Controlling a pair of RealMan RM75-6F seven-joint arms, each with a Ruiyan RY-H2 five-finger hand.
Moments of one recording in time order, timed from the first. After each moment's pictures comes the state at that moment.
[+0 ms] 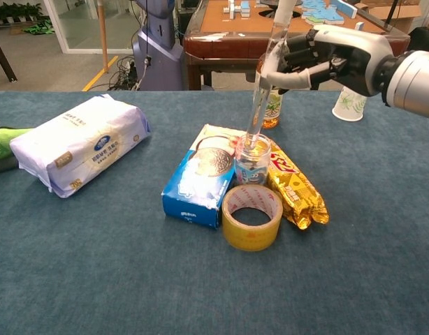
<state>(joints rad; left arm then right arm) -0.16 -1.06 -0.09 -1.85 1.44 1.46 0.28 0.73 -1.44 0.26 -1.50 -1.29 0.91 0.57</state>
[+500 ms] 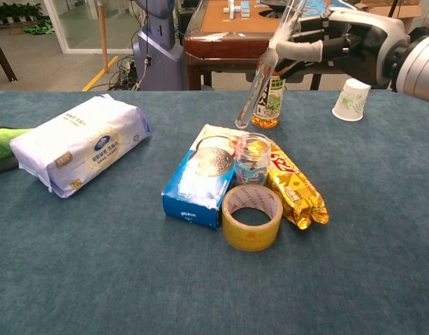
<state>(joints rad) -0.17 -1.05 -0.09 -1.85 1.44 1.46 0.29 0.71 -1.42 0.30 -1.50 -1.32 0.91 0.79</state>
